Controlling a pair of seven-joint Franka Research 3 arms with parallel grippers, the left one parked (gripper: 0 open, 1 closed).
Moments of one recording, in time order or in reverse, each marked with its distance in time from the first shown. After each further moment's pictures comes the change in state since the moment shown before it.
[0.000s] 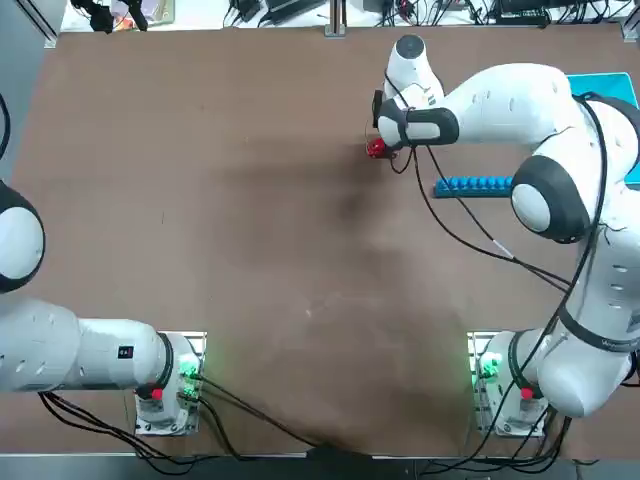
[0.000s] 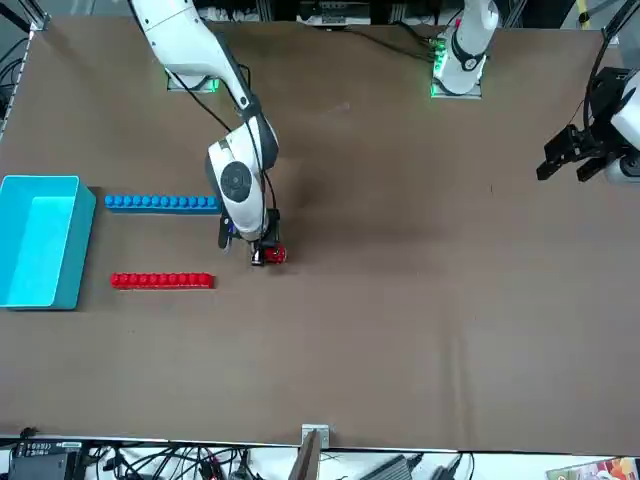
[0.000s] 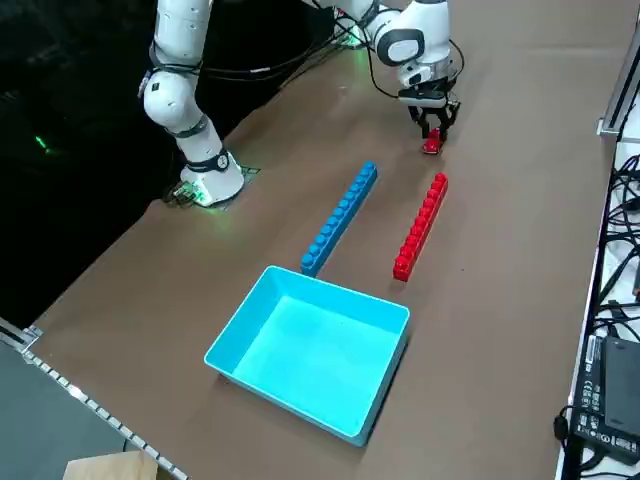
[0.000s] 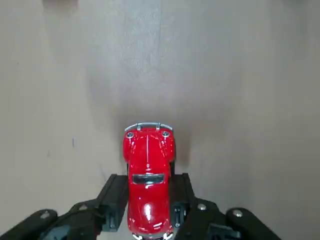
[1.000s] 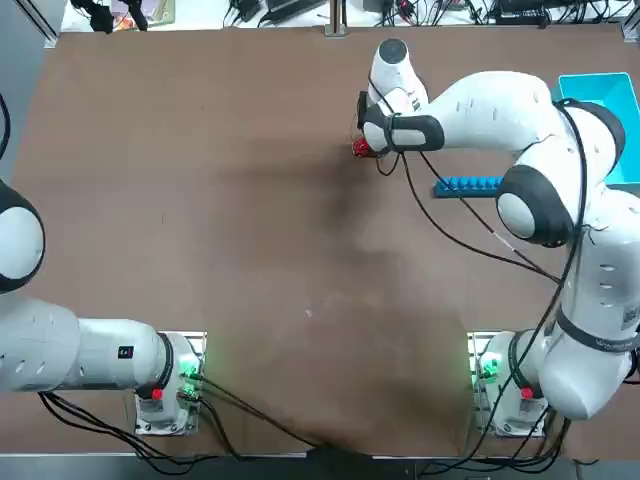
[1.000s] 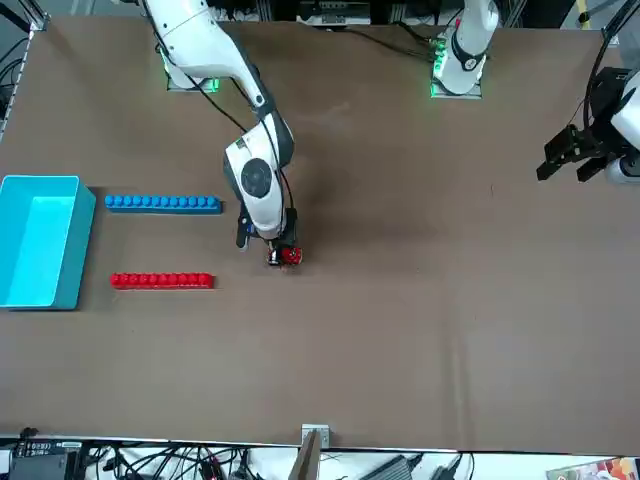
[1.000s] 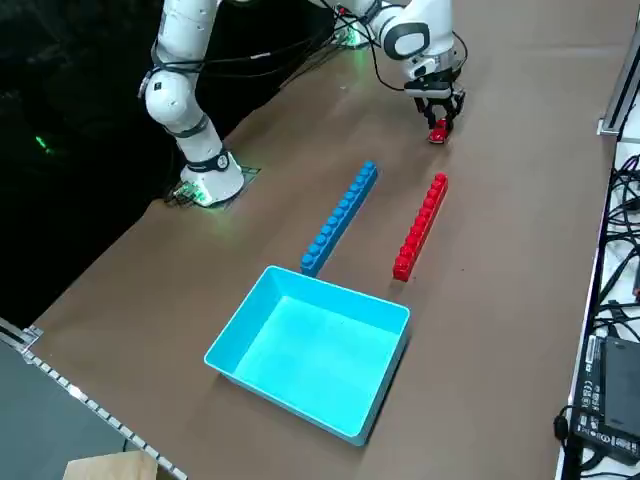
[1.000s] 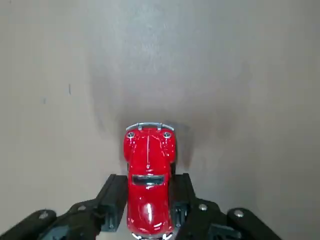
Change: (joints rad) arm 0.062 0.065 0.000 0.099 0.008 0.002 0.060
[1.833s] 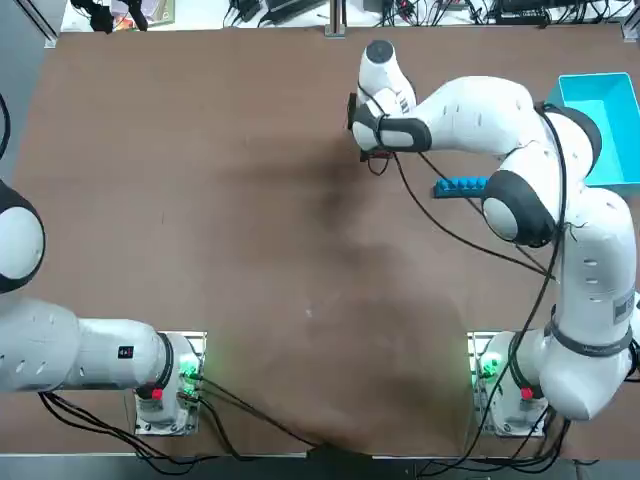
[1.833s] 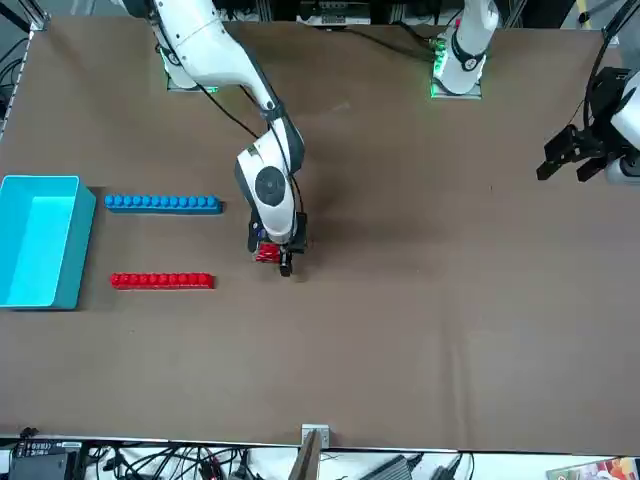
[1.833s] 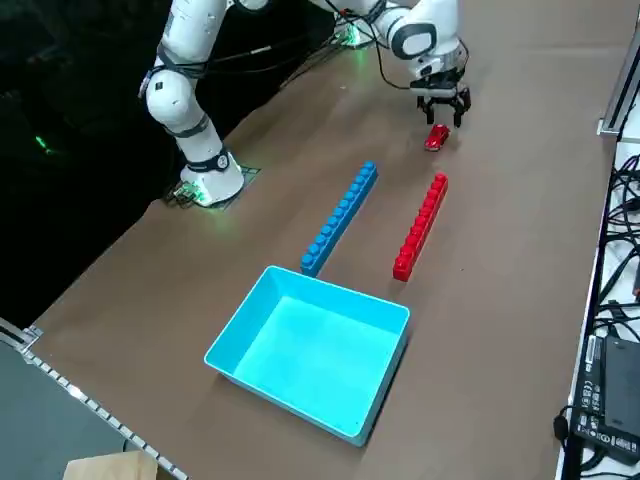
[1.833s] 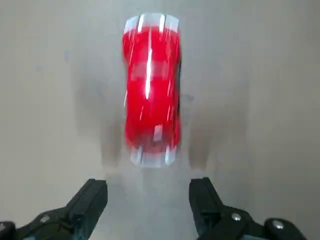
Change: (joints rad) arm 0.025 0.078 -0.001 0.127 0.012 -0.072 0.013
